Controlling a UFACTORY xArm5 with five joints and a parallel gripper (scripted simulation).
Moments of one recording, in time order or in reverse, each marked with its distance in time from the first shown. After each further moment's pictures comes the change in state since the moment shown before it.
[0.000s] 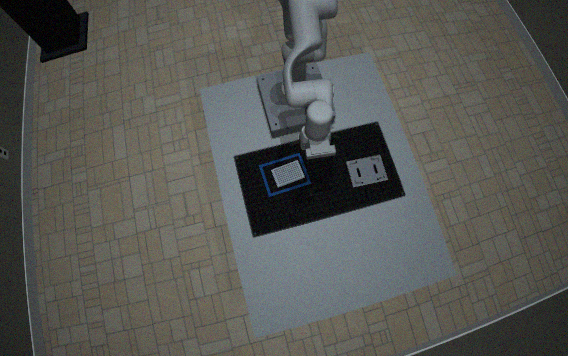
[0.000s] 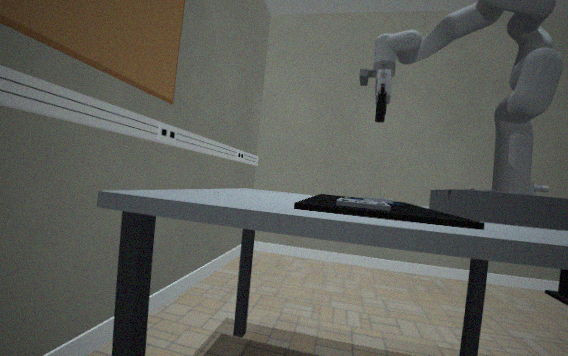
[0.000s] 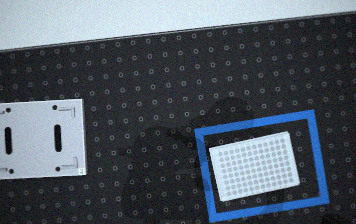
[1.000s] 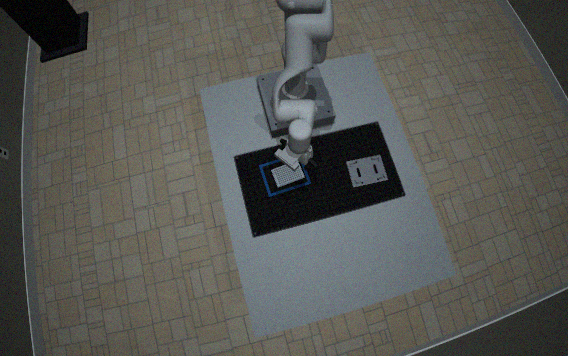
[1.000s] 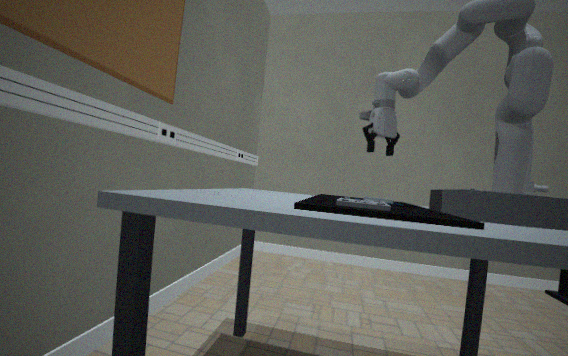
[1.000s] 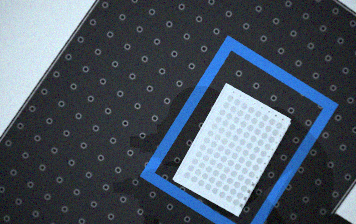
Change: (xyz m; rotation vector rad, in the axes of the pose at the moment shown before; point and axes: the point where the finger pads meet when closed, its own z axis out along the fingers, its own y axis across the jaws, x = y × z) arm -0.011 0.050 0.117 -0.001 -0.002 0.848
